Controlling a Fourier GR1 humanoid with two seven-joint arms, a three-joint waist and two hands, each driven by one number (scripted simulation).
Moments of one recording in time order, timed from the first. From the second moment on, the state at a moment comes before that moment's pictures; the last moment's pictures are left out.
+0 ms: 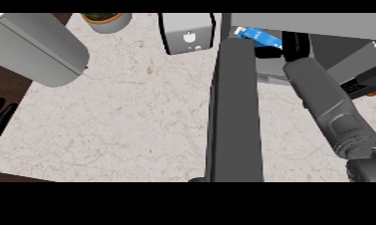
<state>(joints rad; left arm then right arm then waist) 0.15 0.11 0.50 -1.98 0.39 -0.67 0.06 -1.07 -0.26 -0.17 -0.11 0.39 -0.66 -0.66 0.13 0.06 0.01</state>
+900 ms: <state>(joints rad) 0.13 0.03 0.32 -1.99 0.32 -0.71 0.07 -0.92 -0.19 -0.35 -0.13 0.19 -0.22 -0.88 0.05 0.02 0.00</state>
